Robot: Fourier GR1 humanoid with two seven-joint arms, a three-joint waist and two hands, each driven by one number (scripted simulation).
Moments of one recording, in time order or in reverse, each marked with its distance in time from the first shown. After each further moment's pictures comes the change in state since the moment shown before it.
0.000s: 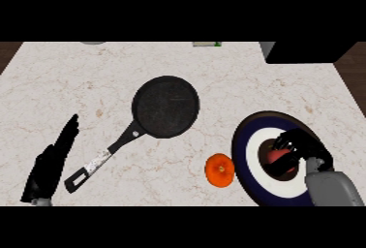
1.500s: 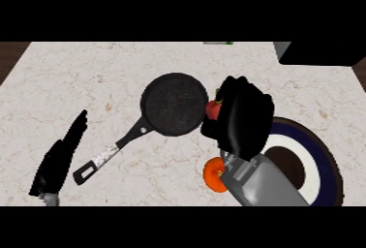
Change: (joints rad) left arm -0.034 -0.019 -0.022 0.003 -0.014 -0.025 -0.005; right arm -0.383 0.234 0.424 -0.253 0.833 -0.322 0.335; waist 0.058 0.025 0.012
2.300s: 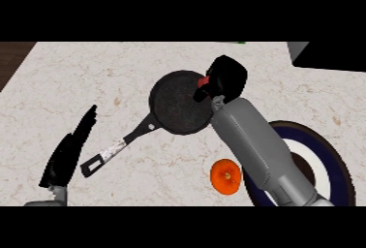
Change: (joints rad) left arm -0.051 -0.014 -0.026 0.030 -0.019 -0.012 -0.011; right arm -0.330 0.007 -0.174 0.775 -0.375 -0.363 -0.148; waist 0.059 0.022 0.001
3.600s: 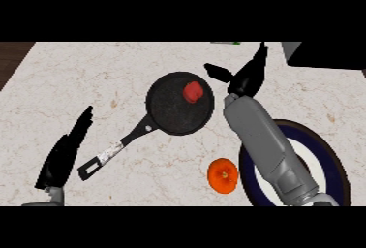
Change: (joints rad) left arm 0.009 0.004 0.021 -0.002 0.002 -0.002 0.011; right arm -0.016 -0.002 -0.203 0.214 -0.527 -0.850 -0.427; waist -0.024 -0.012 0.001
